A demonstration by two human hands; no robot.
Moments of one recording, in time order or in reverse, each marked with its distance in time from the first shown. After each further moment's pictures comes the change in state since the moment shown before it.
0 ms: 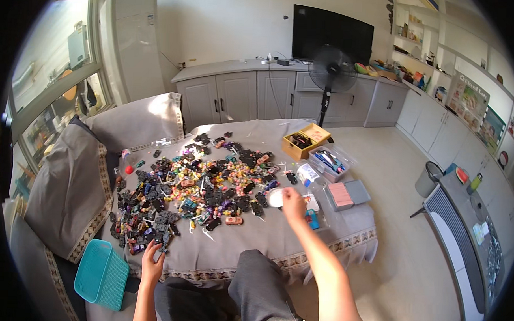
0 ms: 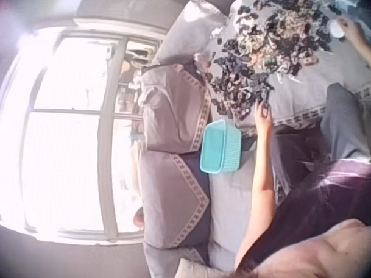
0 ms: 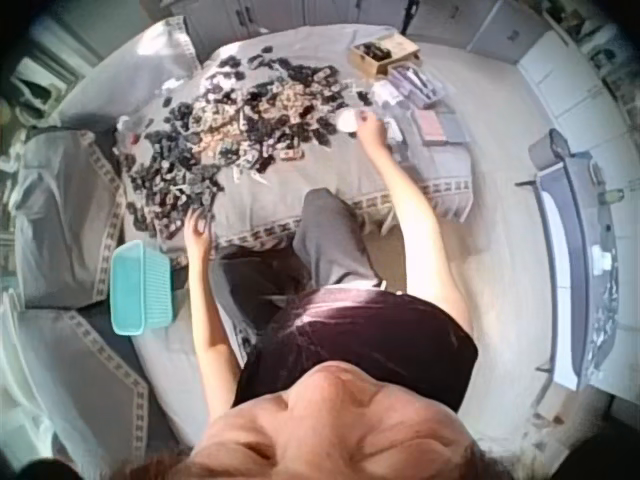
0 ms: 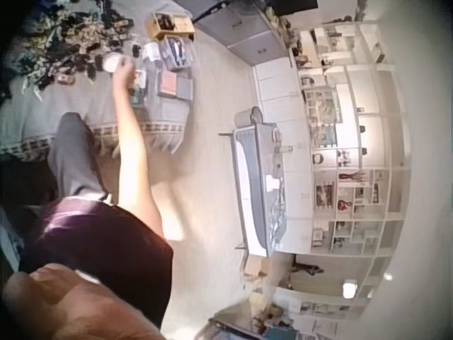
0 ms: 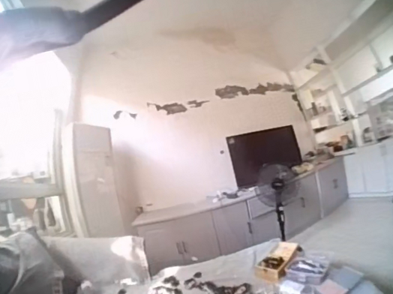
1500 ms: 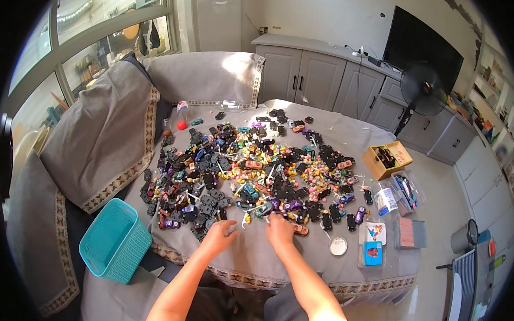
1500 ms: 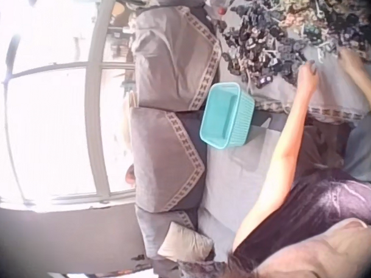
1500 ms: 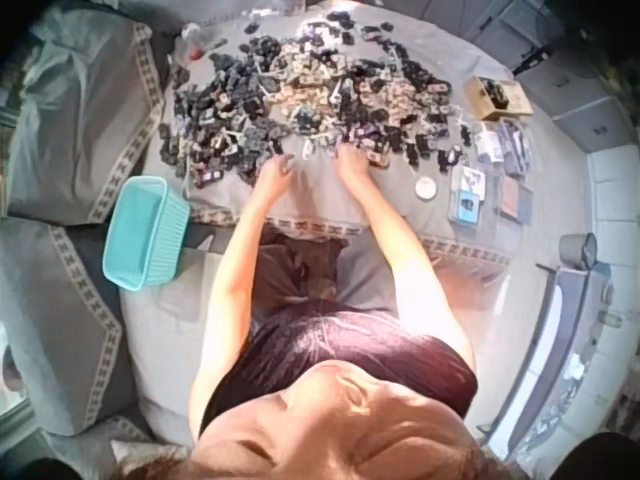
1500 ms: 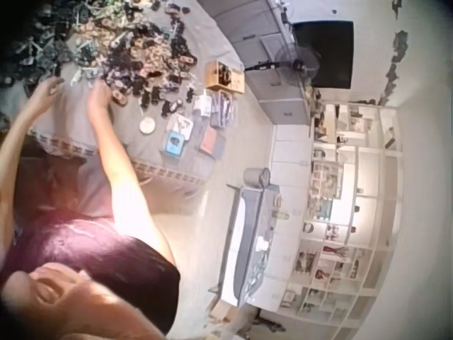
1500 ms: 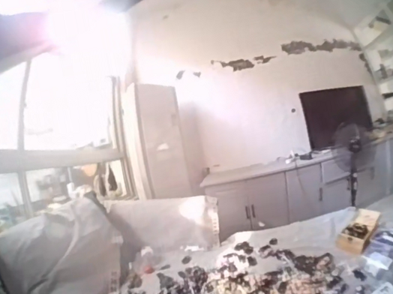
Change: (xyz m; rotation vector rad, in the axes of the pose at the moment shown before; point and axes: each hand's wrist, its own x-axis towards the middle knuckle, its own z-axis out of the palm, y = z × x) left_hand 0.080 -0.030 0.089 -0.102 -0.263 -0.122; right_hand -0.116 -0.099 0.196 -0.357 -0.612 -0.327
